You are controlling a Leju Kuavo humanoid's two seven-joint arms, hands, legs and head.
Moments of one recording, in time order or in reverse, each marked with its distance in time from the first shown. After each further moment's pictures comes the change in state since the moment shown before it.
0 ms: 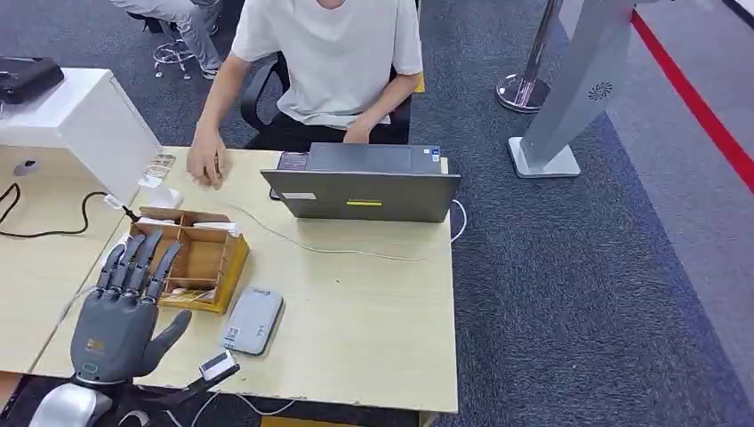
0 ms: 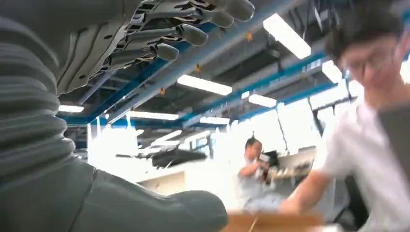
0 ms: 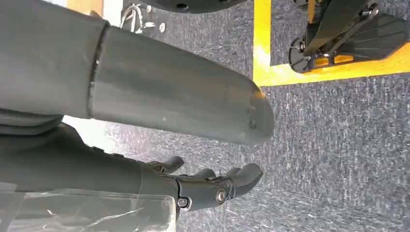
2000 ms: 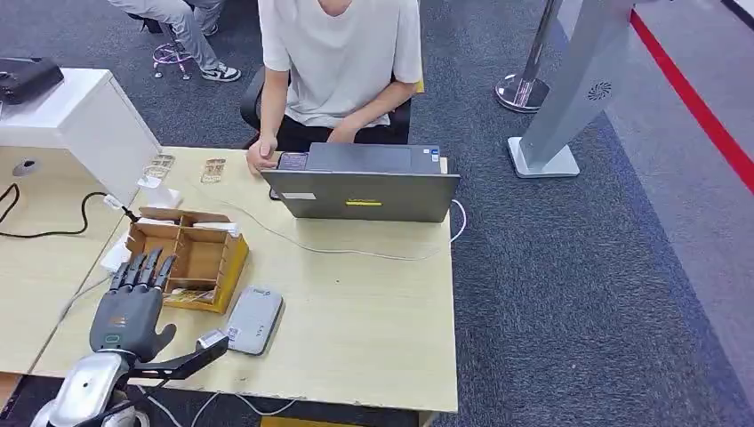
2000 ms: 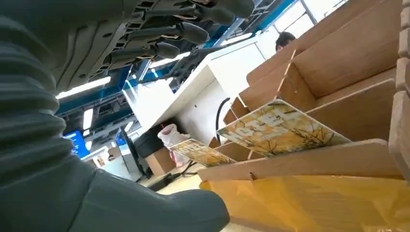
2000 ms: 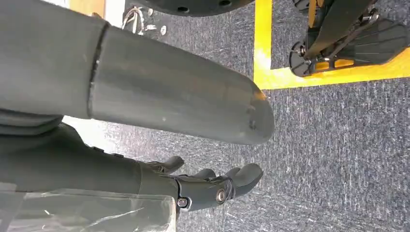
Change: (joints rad) left arm -0.157 -0.029 0.064 0.335 -0.087 -0.235 0.118; right arm -0.005 0.000 -0.029 0.000 0.027 0.021 -0.004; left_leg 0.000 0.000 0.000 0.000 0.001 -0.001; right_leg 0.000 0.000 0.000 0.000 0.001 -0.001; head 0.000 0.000
